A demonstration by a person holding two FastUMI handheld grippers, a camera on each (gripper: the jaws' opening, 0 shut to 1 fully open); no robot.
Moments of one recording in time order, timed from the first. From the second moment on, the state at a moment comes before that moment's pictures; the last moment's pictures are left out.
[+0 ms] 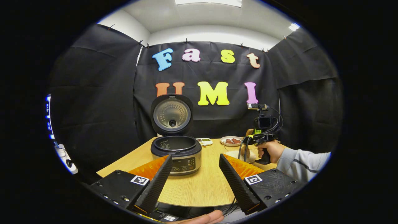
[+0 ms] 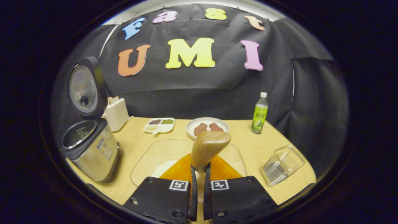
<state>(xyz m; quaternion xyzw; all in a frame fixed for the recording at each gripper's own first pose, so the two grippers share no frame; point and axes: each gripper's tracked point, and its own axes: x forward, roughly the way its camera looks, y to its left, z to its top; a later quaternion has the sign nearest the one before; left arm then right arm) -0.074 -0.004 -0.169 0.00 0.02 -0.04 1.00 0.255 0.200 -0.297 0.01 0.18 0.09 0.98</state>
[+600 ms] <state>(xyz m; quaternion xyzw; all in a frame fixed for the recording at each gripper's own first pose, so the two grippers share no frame) -0.074 0.010 -0.176 -0.01 0.03 -0.03 1.00 0.252 0.212 -0.292 0.20 0.21 0.12 0.95</state>
